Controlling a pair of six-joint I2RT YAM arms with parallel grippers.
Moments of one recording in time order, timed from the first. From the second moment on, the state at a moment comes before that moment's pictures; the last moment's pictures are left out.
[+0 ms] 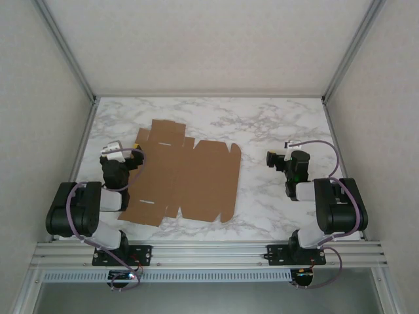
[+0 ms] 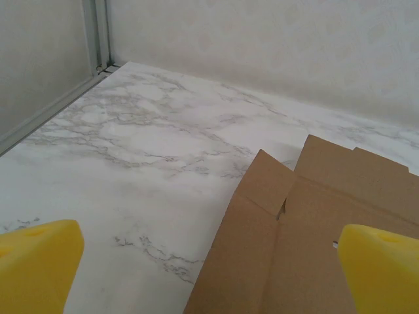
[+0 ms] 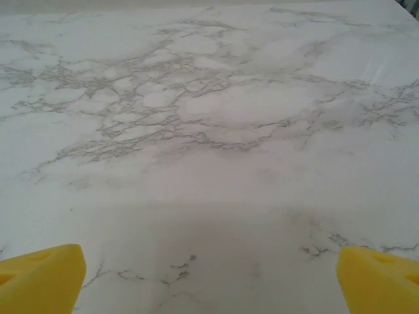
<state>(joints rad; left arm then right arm) 0.07 1.52 0.25 1.11 -0.11 -0.18 0.06 1.54 0.39 0.71 0.02 0.04</state>
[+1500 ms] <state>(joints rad) -0.51 0.86 0.70 -0.23 -0.38 -0.71 0.50 1.45 1.43 -0.48 -0.05 0.27</state>
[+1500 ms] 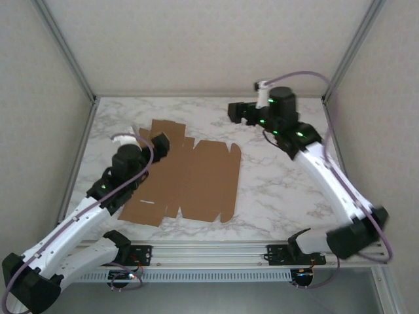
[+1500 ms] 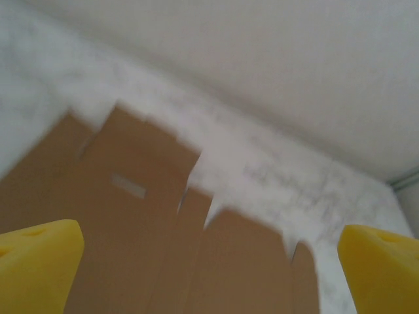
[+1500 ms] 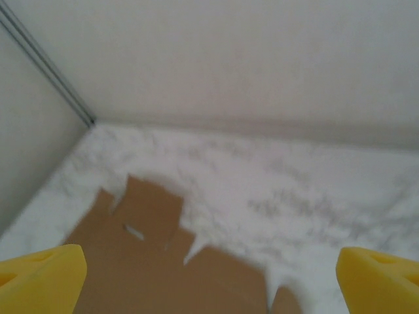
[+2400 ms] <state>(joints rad) -0.51 1.01 0.44 -0.18 -0.22 -0.95 0.53 2.30 1.83 -0.73 -0.18 0.32</state>
